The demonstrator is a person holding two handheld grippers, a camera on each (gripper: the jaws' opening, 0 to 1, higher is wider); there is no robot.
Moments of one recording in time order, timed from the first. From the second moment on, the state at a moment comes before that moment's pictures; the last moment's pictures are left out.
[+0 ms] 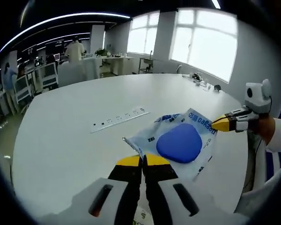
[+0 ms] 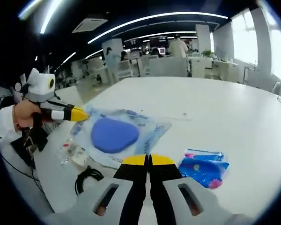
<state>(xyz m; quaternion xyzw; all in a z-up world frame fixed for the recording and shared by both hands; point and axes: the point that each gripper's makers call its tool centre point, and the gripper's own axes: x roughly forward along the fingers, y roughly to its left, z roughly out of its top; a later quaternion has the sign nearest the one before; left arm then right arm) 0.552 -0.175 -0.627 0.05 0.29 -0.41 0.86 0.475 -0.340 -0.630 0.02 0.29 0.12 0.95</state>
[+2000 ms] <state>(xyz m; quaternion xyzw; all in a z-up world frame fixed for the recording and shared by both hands) 0.586 -0.202 -0.748 0.22 0.34 -0.43 0.81 0.510 -0.366 -0.741 -0.06 0.36 0.13 0.92</state>
